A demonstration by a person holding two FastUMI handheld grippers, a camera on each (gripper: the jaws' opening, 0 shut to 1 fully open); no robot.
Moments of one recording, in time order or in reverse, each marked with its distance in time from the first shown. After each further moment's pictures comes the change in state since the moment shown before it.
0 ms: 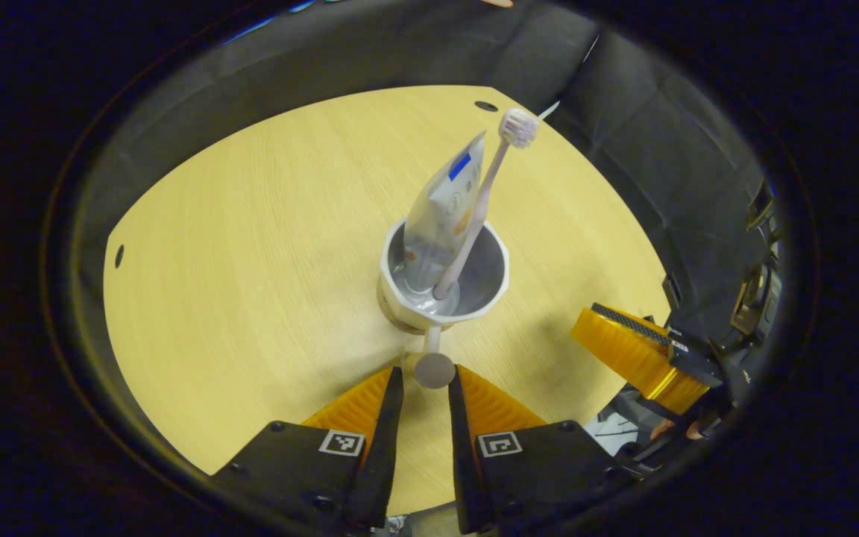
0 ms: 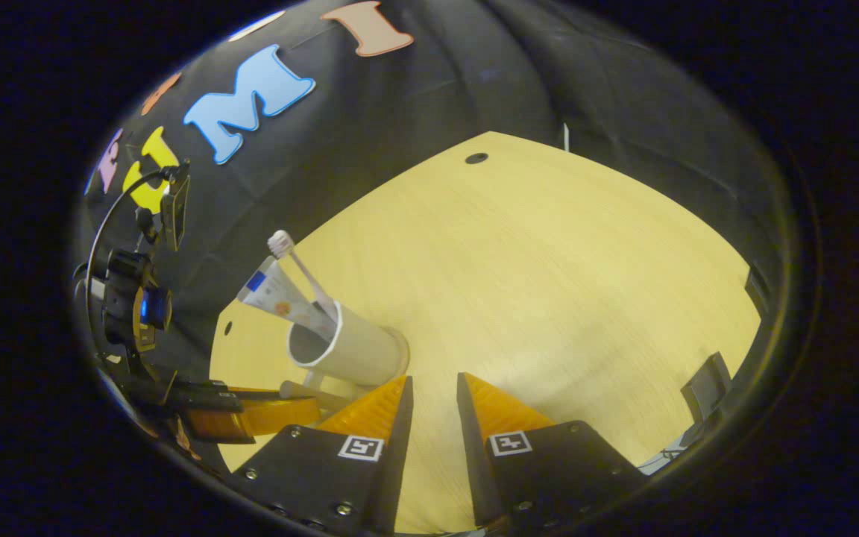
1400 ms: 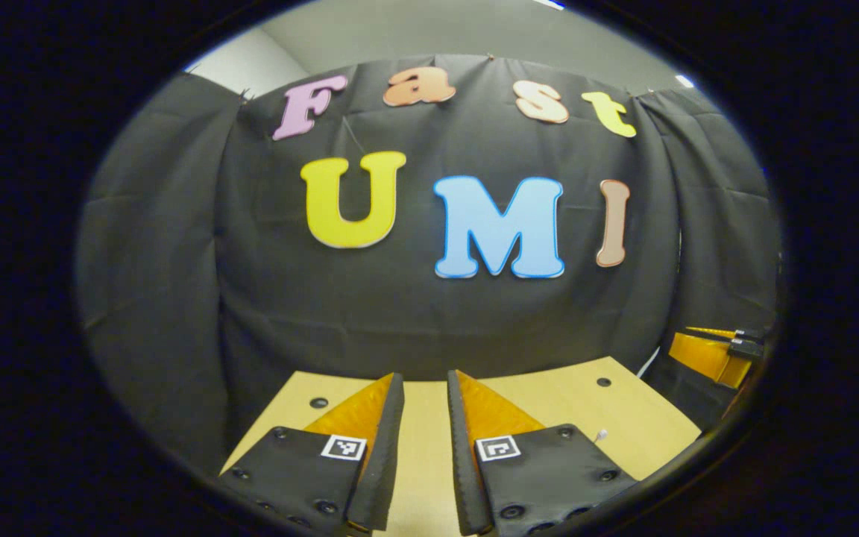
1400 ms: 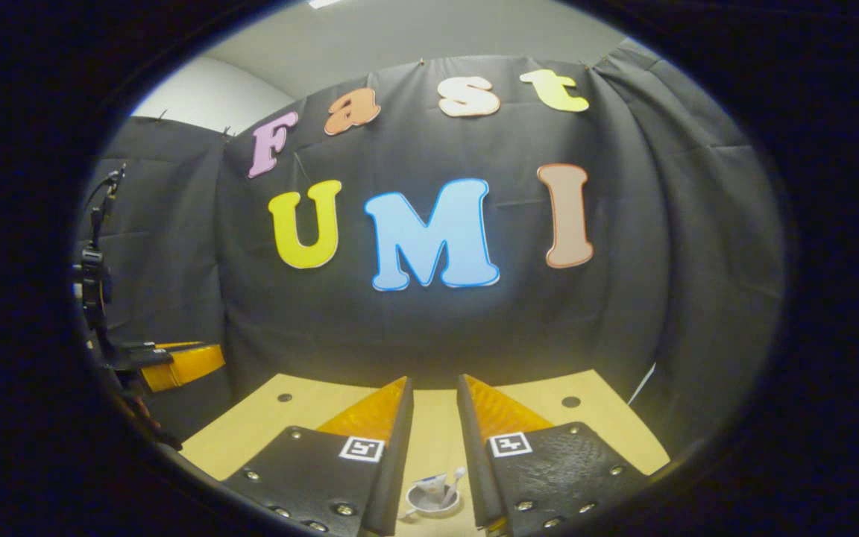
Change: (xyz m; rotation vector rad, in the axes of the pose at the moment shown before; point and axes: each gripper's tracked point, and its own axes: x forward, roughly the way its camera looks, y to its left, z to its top) left arm -0.250 0.158 0.018 -0.086 -1.104 0.499; right arm -0.150 0.194 0.213 -0.492 -0.661 0.176
